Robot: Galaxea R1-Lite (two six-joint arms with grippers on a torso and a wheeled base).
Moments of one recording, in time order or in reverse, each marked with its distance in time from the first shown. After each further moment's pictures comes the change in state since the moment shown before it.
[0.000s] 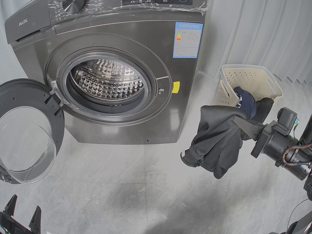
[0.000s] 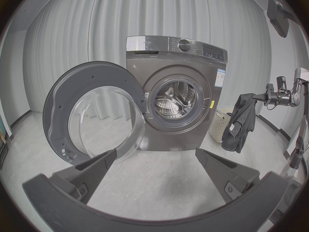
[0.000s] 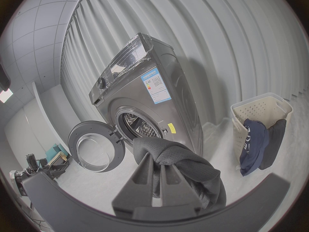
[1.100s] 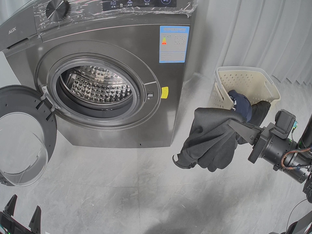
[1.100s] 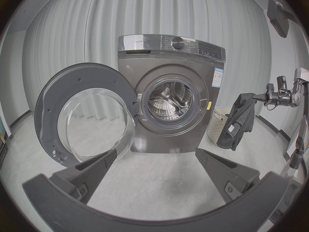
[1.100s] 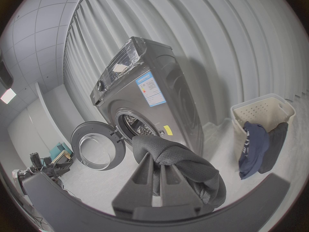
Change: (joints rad) left arm 0.000 0.000 0.000 0.000 0.000 0.000; right arm 0.042 0.003 0.002 0.001 0.002 0.001
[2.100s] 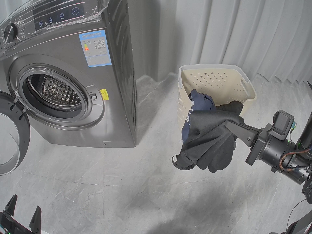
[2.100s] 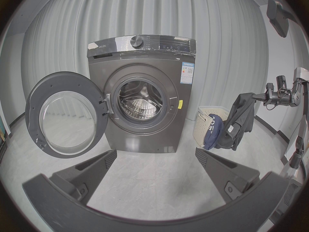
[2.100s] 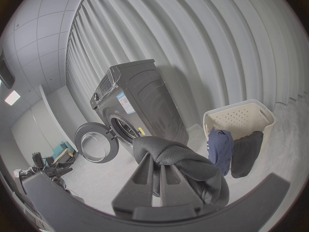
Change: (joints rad) left arm 0.000 0.000 0.000 0.000 -0.001 0.002; right arm 0.028 0.010 -0.007 -0.001 0.000 0.001
